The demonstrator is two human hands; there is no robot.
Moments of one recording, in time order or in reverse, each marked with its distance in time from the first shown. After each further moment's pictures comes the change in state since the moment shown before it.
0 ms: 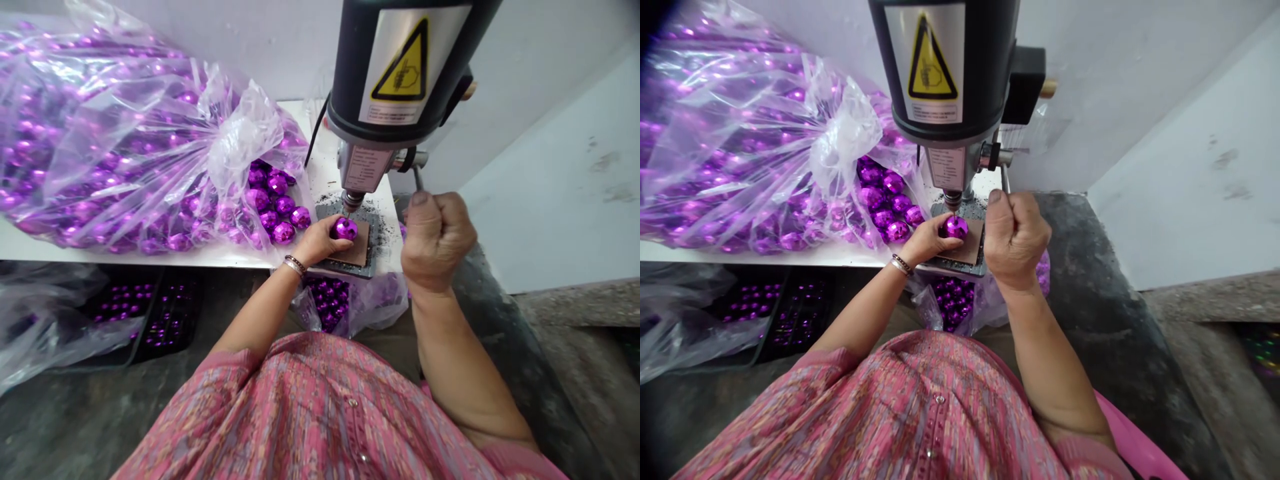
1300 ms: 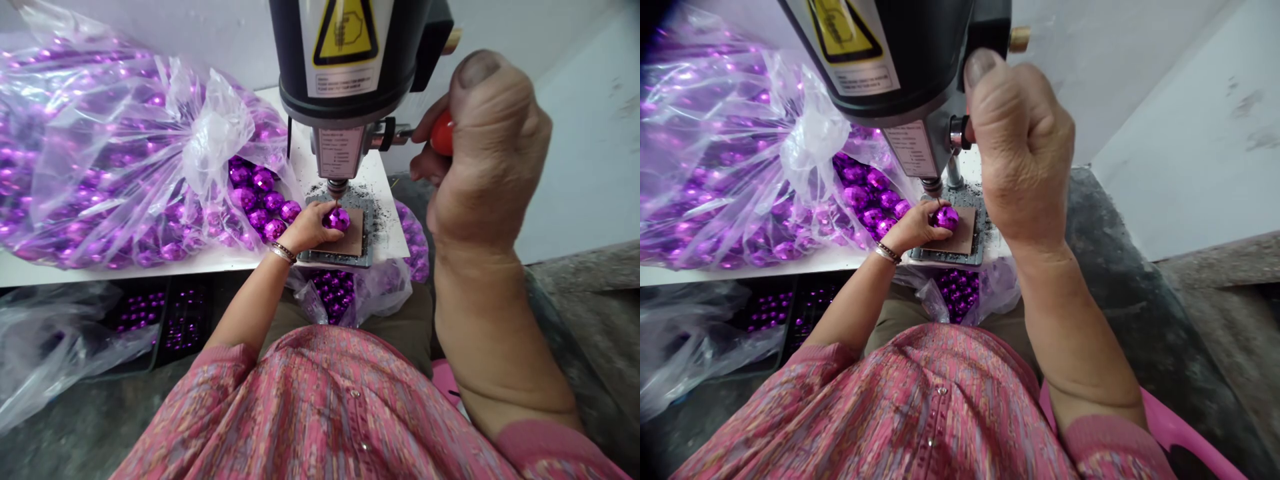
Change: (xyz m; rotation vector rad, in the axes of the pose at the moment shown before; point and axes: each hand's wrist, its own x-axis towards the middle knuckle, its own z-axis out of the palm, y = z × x) left_hand 0.015 0.013 -0.017 0.221 -0.087 0.073; right_hand 0.056 -0.031 -0.008 0.327 -0.095 0.090
